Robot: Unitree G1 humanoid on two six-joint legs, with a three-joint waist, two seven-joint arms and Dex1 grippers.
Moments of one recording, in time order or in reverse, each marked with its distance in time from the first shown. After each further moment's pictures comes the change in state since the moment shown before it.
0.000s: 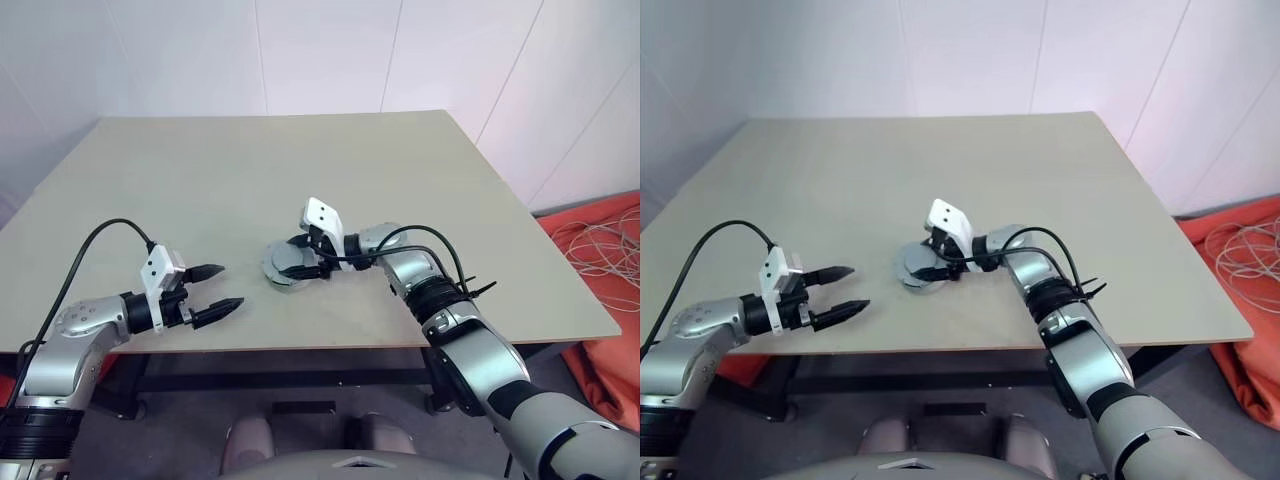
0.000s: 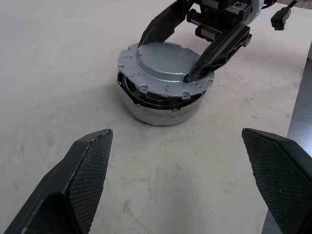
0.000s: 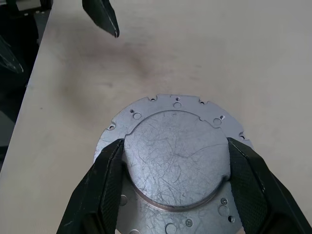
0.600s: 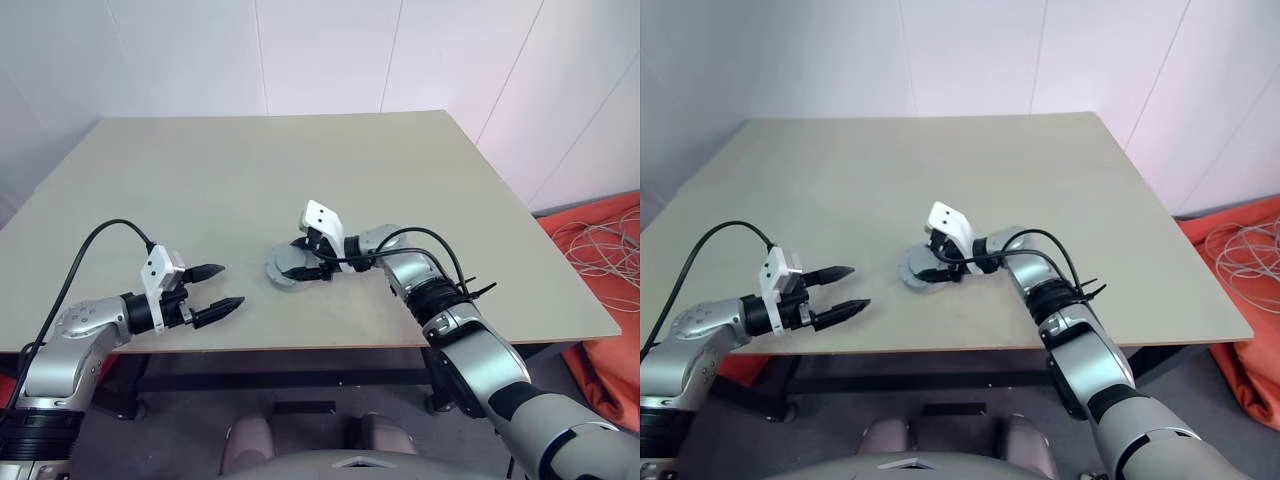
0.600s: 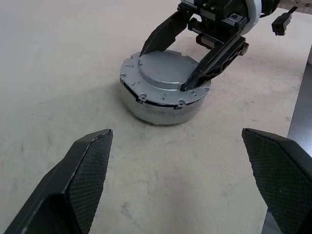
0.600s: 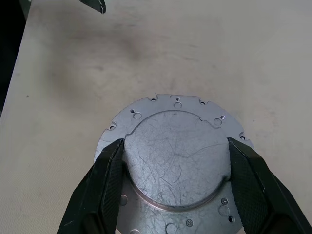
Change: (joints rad) left arm 0.003 -0.002 -0.001 -0.004 -0.013 0.004 0.011; right arm 0.011 -0.001 0.008 0.008 -0.034 0.034 -0.027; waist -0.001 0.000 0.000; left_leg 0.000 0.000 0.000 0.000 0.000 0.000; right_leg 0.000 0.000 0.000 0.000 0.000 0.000
